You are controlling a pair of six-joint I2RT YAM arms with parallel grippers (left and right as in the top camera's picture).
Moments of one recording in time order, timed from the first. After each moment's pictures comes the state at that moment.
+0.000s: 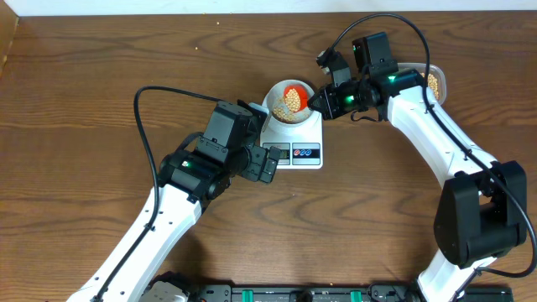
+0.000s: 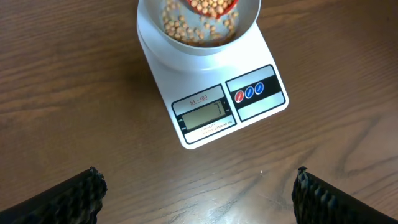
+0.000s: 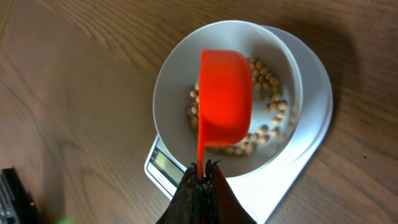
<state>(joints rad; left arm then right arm) -0.48 1.27 1.02 -0.71 0.07 -0.08 0.30 1.88 1.46 -0.61 -0.58 0.00</state>
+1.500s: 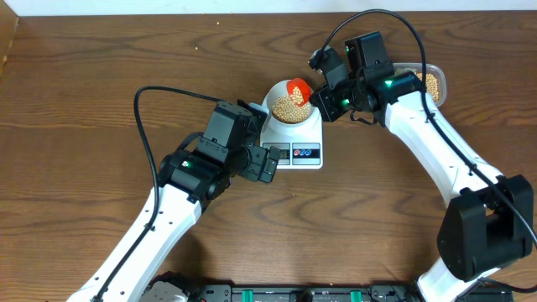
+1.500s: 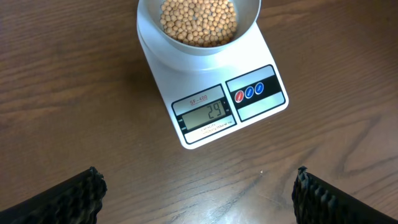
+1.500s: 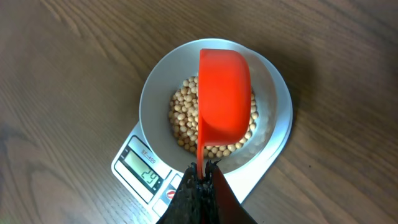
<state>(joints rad) -0.48 1.27 1.02 -0.71 0.07 -0.08 0.35 1.81 1.46 -0.62 -0.41 -0.14</state>
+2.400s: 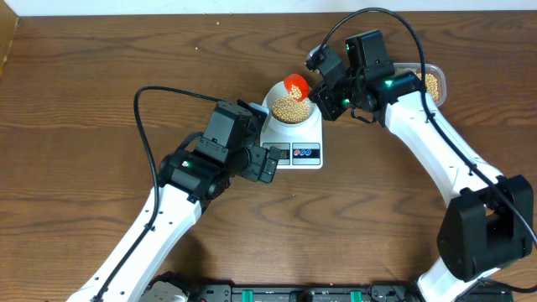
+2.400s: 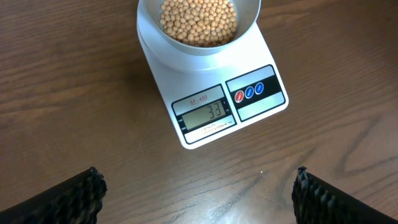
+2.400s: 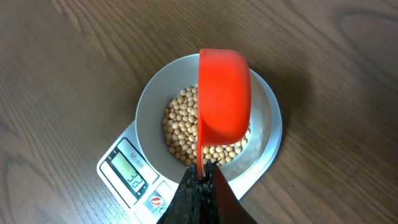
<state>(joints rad) -0.48 1.27 1.02 -0.71 0.07 -0.08 0.35 1.81 1.46 -0.58 -0.41 -0.25</state>
